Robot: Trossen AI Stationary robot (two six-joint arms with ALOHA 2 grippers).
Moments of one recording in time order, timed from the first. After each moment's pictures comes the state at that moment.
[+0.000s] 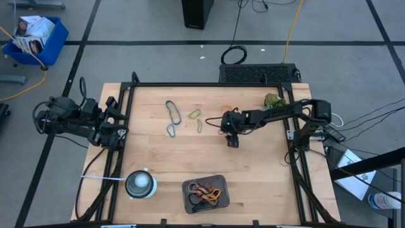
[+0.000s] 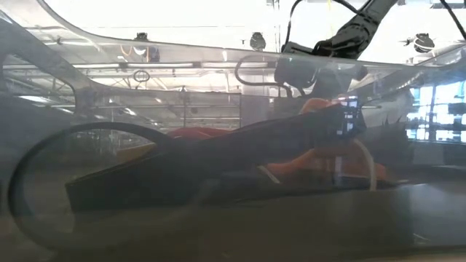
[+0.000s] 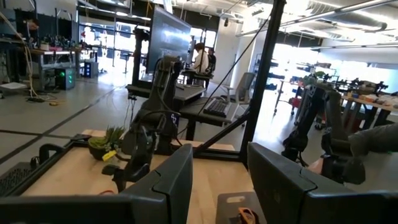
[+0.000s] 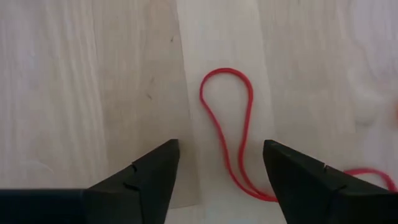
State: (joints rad) left arm -0.20 0.24 0.80 -0.47 -0.05 -0.17; right arm -0.19 1.73 0.84 -0.28 0.02 -0.09
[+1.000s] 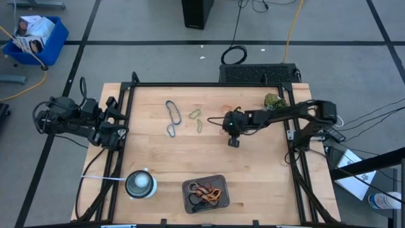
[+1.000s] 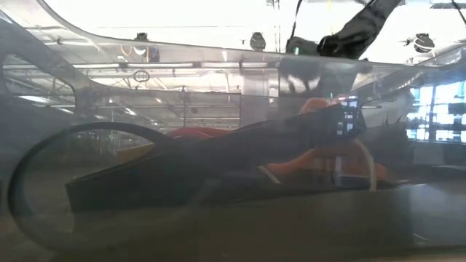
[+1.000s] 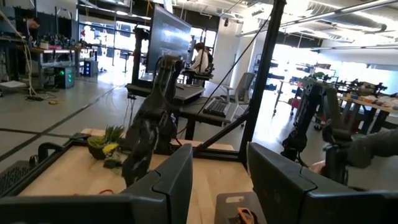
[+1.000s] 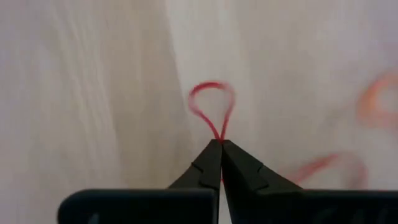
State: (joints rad) left arm -0.20 0.24 0.80 -0.48 -0.05 -0.18; right arm -0.19 1.63 0.82 -0.28 0.03 0.00
